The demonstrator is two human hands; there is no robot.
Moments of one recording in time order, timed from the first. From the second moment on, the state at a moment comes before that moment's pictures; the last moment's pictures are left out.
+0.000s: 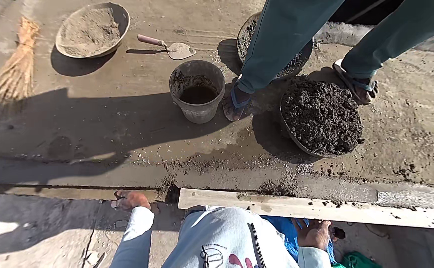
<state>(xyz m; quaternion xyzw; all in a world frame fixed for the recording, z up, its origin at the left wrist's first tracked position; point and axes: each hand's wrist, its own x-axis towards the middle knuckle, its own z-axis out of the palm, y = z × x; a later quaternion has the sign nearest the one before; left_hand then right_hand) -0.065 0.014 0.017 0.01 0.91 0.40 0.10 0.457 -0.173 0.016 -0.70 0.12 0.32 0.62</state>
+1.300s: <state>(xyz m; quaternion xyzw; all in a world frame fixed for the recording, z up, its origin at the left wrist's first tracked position) -0.074 0.008 0.010 0.00 0.90 0.42 0.13 0.459 -0.177 0.007 -0.71 0.12 0.32 0.62</state>
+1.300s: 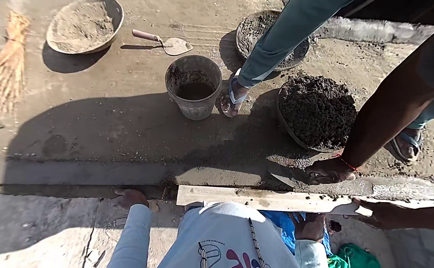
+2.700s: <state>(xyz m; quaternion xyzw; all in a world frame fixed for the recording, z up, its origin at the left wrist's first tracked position) -0.077 0.009 0.006 0.01 0.90 0.42 0.11 0.455 -0.174 0.010 -0.71 0.12 0.31 0.62</state>
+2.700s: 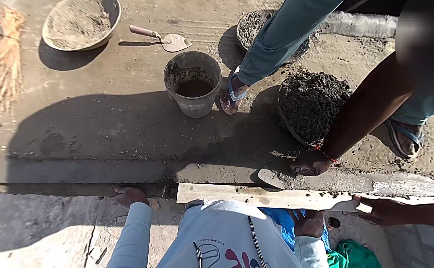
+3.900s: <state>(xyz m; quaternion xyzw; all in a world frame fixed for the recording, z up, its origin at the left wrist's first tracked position) -0.078 0.009 0.001 0.00 0.90 0.43 0.11 0.459 -0.175 0.005 -0.72 0.12 0.31 0.62</state>
